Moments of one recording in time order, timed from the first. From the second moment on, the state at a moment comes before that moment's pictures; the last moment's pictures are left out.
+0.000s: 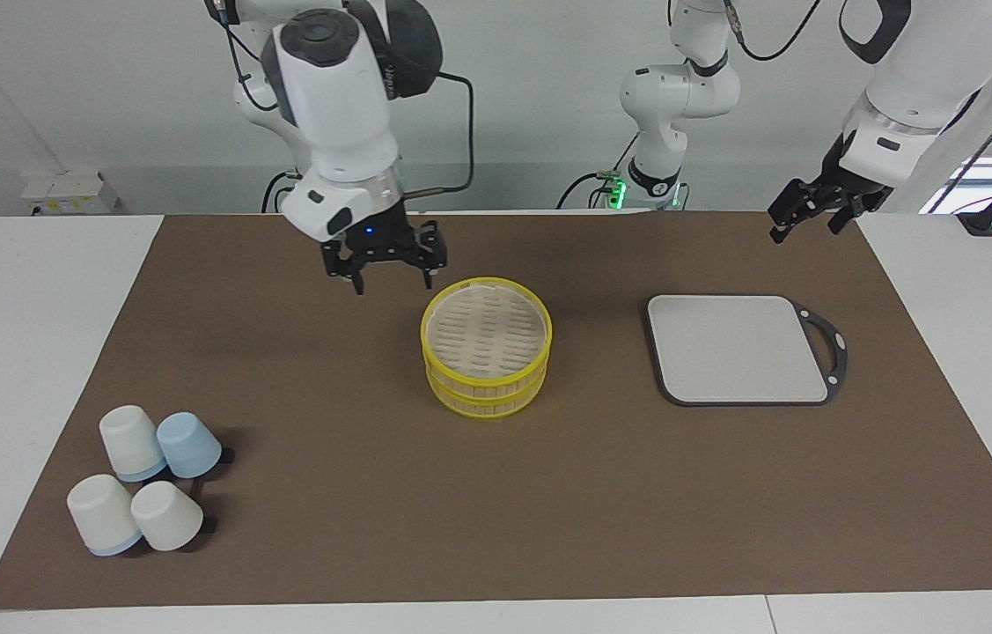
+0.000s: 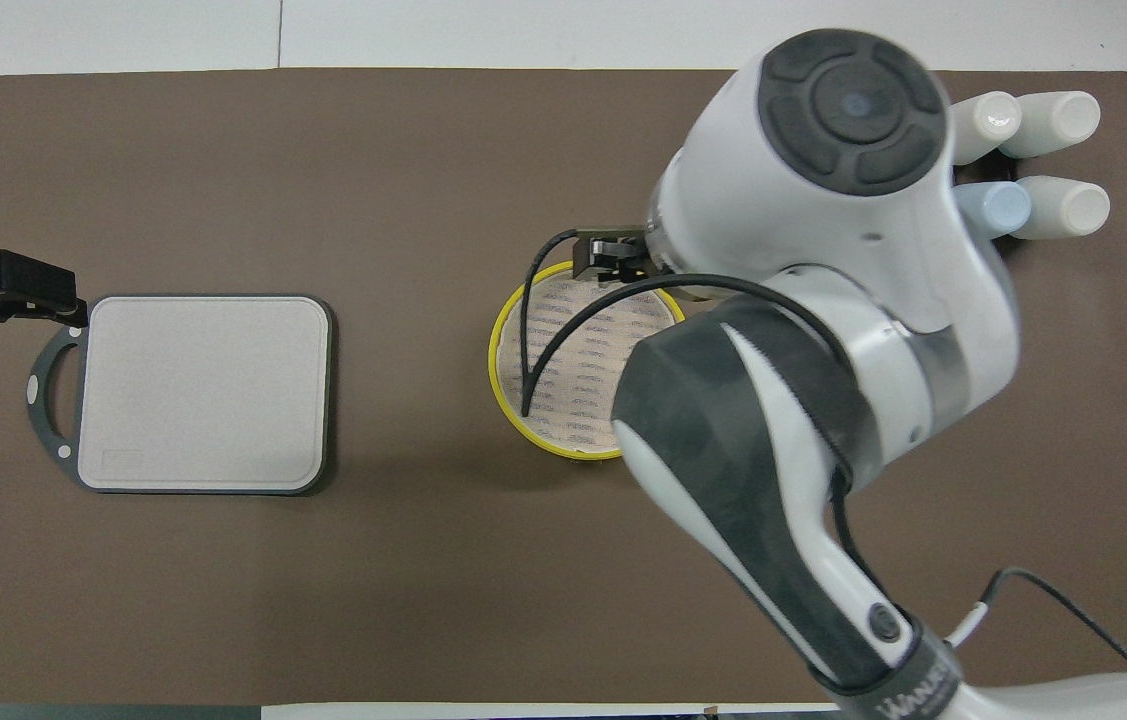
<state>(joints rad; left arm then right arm) -0.05 -0.02 0.01 -1.58 -0.02 1.52 -0.15 0.30 0.23 0.01 -1.37 0.04 1.64 0.26</state>
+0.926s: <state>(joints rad) -0.05 -0.02 0.01 -1.58 -0.02 1.52 -0.15 -0.02 0.03 0.01 -1.60 0.04 1.58 0.05</state>
